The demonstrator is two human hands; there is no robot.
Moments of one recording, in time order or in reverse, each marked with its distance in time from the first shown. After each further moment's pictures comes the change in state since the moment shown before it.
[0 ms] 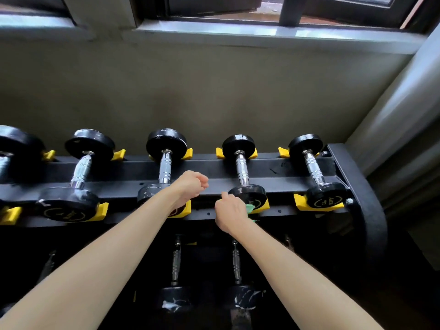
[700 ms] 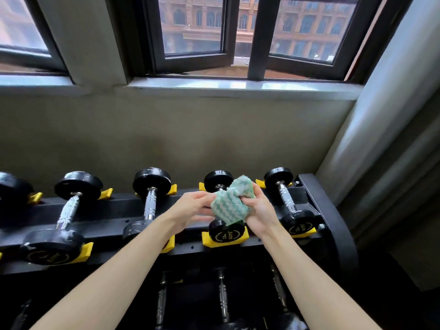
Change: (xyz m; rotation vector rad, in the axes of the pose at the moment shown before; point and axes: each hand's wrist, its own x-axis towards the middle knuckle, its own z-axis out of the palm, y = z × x) left_hand -0.042 0.056 0.019 -0.228 -0.241 0.214; right_hand -0.046 0.087 -0.080 2.296 0.312 0.050
